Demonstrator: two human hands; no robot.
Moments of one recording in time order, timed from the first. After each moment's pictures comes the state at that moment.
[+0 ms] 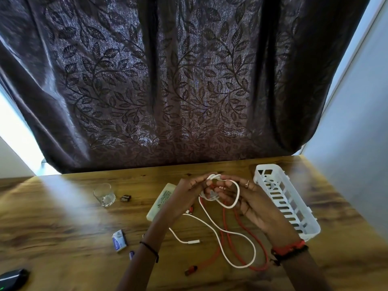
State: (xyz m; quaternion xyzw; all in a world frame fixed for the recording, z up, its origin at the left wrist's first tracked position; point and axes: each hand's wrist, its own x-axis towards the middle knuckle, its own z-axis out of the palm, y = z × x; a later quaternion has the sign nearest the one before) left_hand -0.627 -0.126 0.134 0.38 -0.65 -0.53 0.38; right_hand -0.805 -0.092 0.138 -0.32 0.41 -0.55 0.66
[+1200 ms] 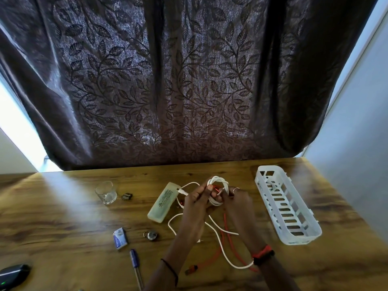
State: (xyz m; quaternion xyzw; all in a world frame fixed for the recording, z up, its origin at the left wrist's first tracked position) left_hand -0.662 -0.105 0.091 0.37 -0.36 -0.68 0.53; right_hand -0.774 -0.107 0.091 -0.51 0.75 -0.33 0.27
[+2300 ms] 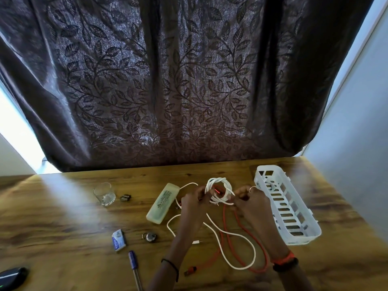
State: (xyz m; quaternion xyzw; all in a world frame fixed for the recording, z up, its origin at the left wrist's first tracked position) left_hand -0.658 -0.124 0.073 0.55 -0.61 -0.39 0.42; right_hand -0.805 -0.095 0.110 -0.50 0.73 -0.38 0.27
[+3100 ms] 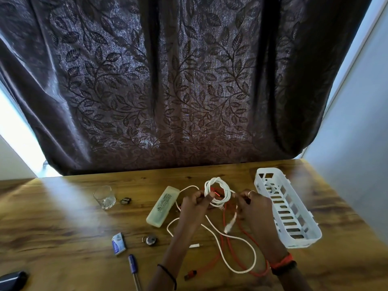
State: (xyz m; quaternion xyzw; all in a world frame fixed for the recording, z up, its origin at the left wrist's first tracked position) left_hand -0.656 -0.123 0.075 0.51 -0.48 -0.55 0.45; right_hand -0.811 -0.096 0.104 -0.56 0.76 -0.28 0.16
